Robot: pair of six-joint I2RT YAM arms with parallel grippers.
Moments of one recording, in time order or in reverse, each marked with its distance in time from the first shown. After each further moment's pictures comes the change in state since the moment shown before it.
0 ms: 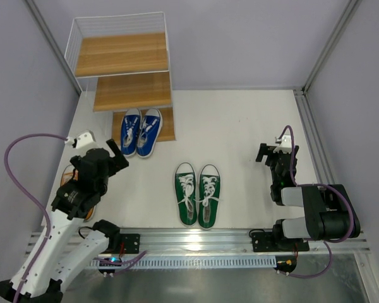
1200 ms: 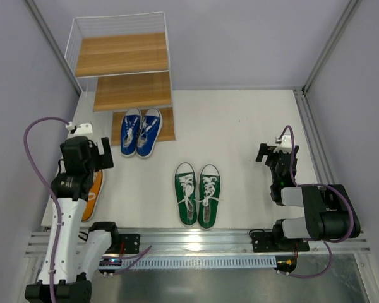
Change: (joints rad) left arm 0.409 0.116 0.008 0.060 0.332 0.541; right arm 0.000 0.000 0.000 0.000 0.000 0.000
